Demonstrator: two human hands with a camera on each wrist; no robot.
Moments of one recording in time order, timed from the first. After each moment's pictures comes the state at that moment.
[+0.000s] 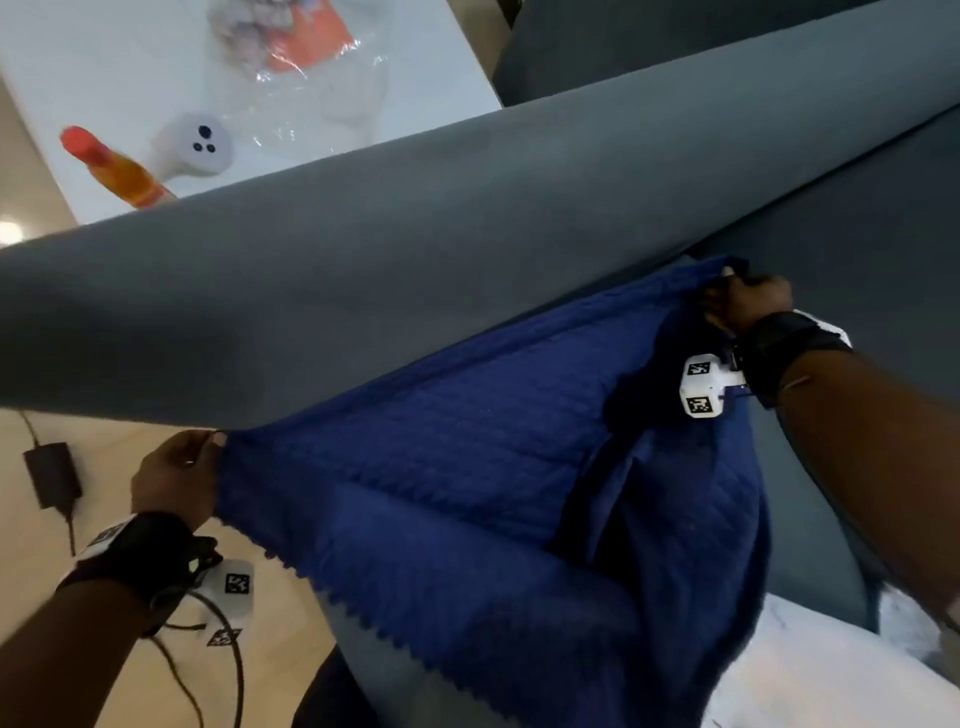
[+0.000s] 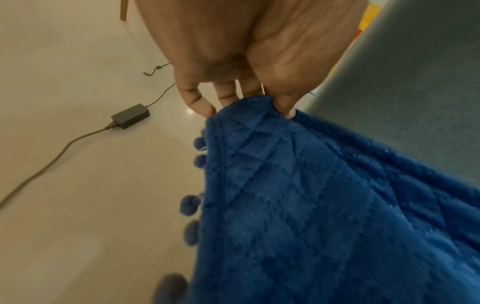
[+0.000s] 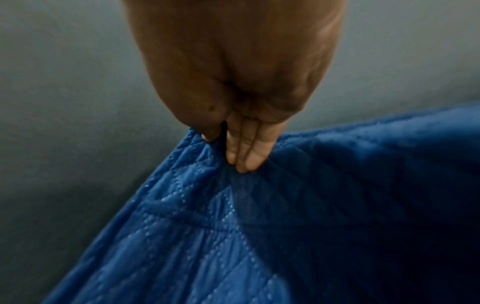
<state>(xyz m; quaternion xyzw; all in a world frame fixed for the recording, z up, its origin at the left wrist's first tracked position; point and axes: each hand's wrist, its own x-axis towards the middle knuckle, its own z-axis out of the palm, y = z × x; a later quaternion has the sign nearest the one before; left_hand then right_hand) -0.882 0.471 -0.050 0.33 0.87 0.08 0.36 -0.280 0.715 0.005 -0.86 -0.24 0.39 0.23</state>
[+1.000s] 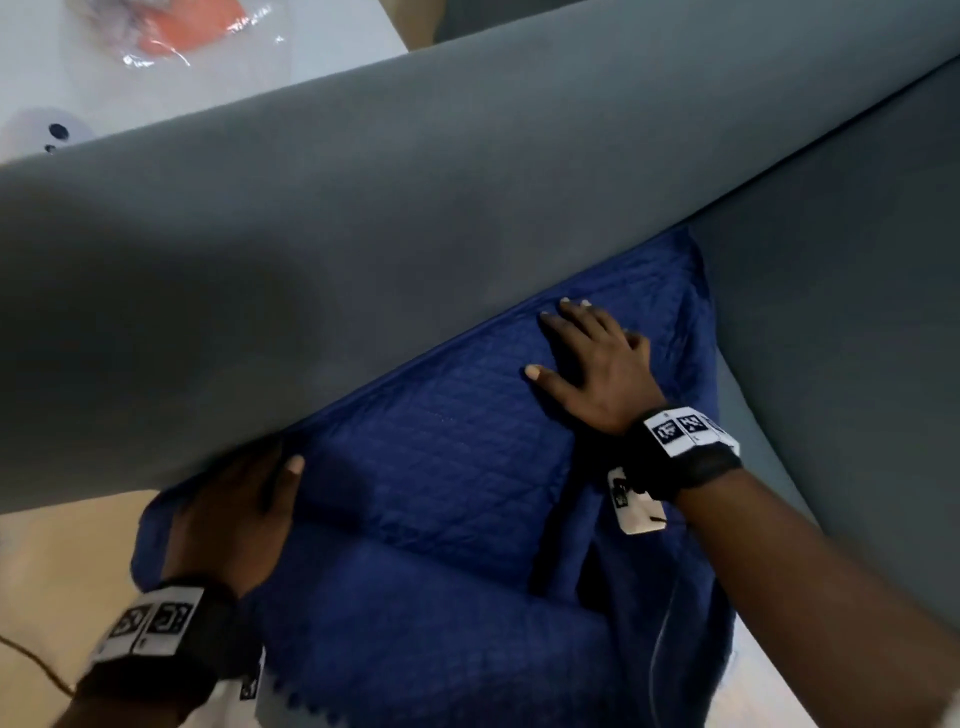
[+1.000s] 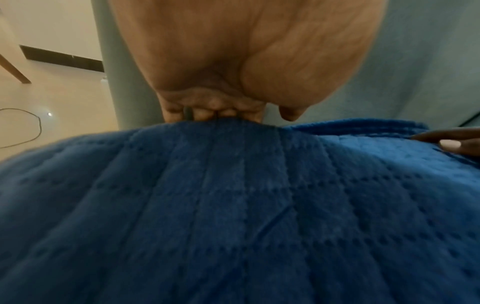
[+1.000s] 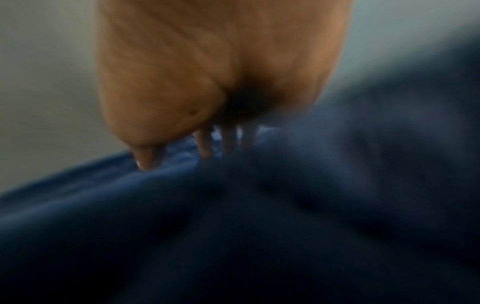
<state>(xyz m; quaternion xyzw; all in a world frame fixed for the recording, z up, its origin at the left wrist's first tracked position) -0.747 0.505 -0.052 0.56 0.74 -0.04 0.37 -0.346 0.639 -0.030 -0.63 -0.74 0.21 -0.07</state>
